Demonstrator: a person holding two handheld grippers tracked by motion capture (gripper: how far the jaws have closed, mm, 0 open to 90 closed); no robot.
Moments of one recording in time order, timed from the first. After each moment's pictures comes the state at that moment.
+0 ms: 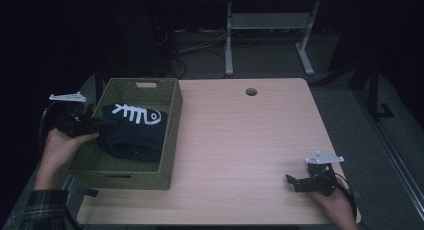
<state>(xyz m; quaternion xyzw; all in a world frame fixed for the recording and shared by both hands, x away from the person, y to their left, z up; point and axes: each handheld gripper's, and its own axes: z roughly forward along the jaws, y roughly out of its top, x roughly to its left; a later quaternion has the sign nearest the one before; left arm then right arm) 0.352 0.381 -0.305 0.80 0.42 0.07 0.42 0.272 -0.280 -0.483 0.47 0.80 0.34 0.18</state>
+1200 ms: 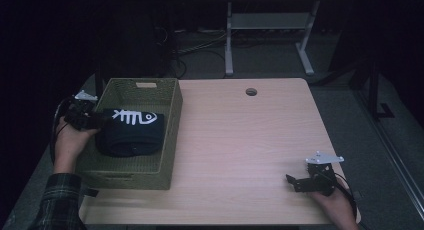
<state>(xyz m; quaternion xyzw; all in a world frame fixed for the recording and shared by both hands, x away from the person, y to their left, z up) 0.396 0.401 -0.341 0.80 0.49 0.24 0.26 0.272 -0.280 -0.483 0.47 0.80 0.34 0.18</state>
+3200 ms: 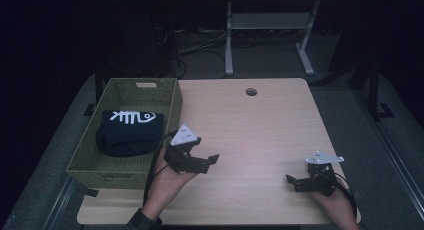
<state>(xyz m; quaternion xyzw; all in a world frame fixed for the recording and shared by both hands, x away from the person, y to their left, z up) 0.287 0.124 -0.376 0.83 0.32 0.11 0.45 0.272 -0.280 -0.483 0.46 0.80 0.34 0.18</state>
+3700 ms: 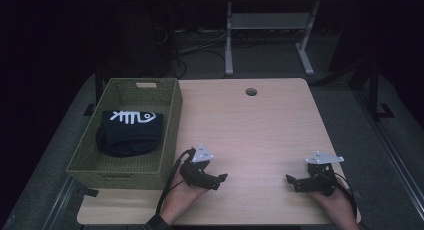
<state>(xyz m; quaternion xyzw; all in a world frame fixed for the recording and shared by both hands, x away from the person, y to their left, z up) 0.286 0.102 -0.448 0.86 0.32 0.10 0.39 0.272 -0.280 -0.483 0.46 0.80 0.34 0.18</state>
